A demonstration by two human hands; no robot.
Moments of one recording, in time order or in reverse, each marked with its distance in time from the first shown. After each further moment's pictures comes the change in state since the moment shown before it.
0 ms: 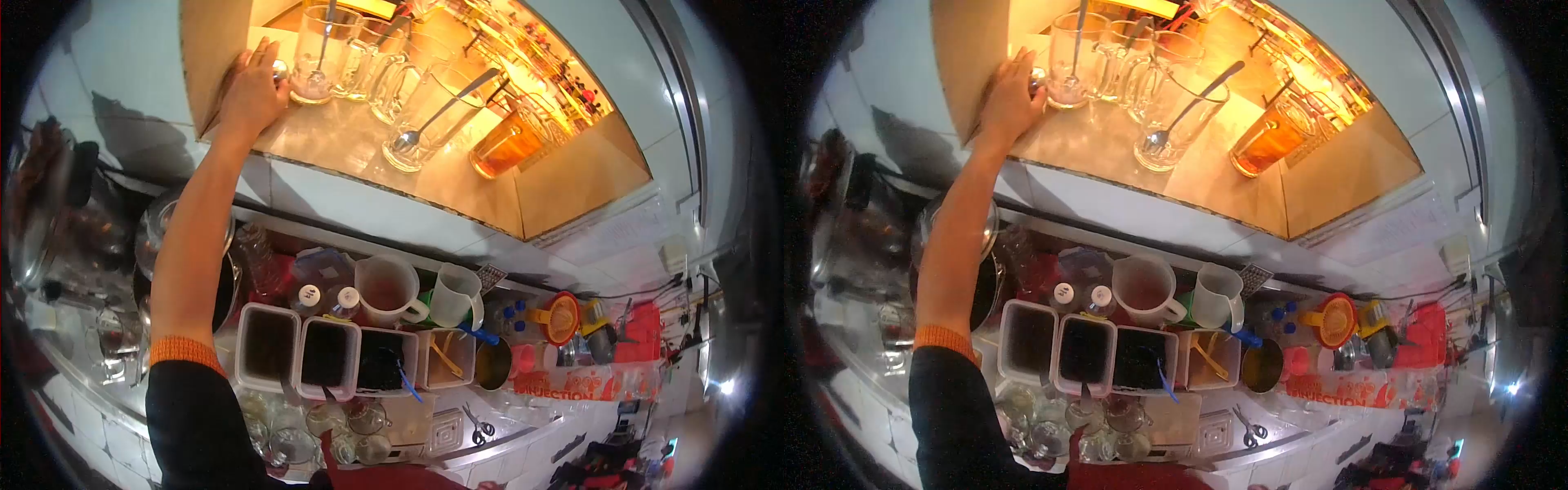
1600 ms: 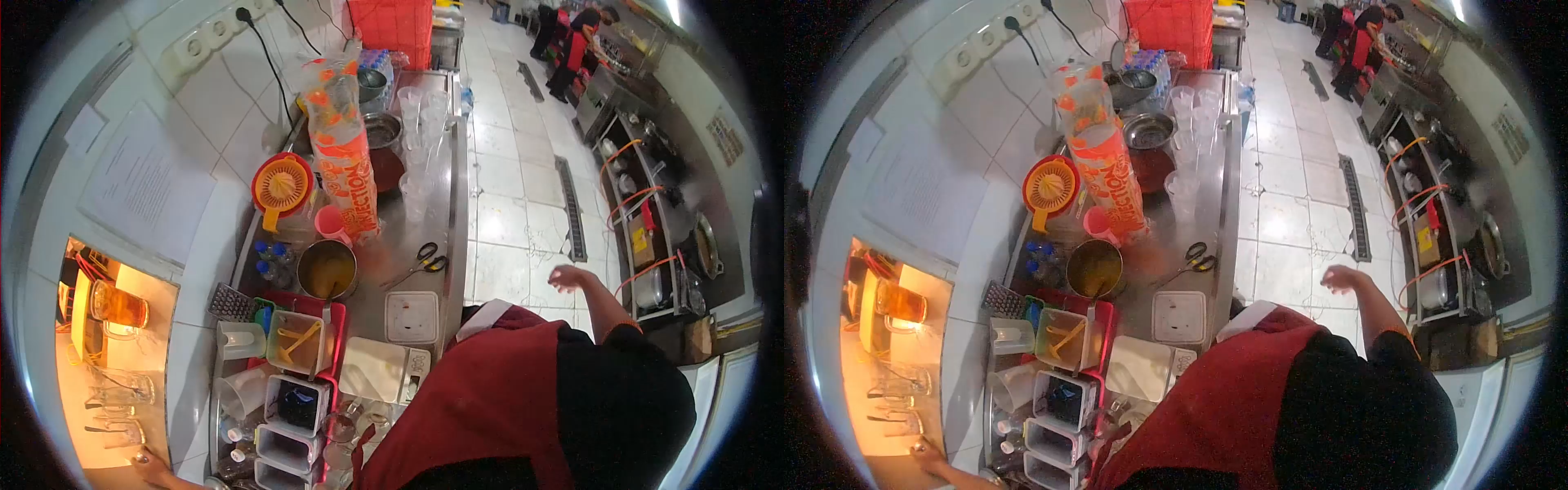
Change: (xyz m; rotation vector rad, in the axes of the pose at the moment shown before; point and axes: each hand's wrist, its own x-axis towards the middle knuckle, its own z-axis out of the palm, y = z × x) left_hand 0.007 -0.048 0.025 0.272 0.159 0.357; right_hand -0.072 0.255 -0.002 0.236 0.155 0.278
